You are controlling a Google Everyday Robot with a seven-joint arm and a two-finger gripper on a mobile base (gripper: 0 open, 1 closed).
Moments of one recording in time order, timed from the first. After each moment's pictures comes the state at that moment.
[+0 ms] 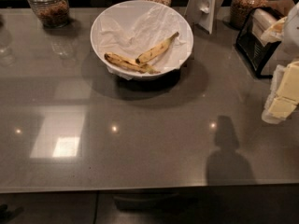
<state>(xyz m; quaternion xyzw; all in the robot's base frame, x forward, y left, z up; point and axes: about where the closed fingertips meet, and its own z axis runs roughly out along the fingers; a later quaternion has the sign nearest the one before) 0.438 -0.217 0.976 -0.60 0.78 -0.03 0.16</state>
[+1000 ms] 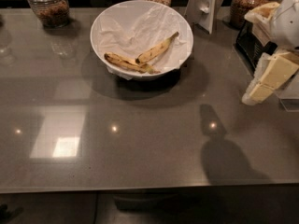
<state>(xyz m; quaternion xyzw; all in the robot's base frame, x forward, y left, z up) 0.481 -0.191 0.987 -0.64 0.71 -0.03 0.29</state>
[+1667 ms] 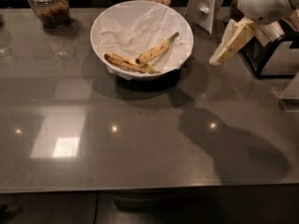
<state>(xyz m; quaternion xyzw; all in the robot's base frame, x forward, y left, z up) 0.570 -0.129 1.023 -0.69 0.57 0.01 0.45</state>
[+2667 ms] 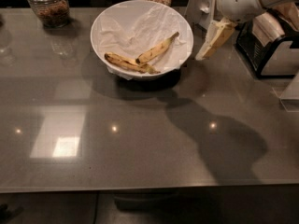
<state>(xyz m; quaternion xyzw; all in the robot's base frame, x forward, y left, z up) 0.599 -0.099 1.018 -0.74 0.48 -0.03 0.47</state>
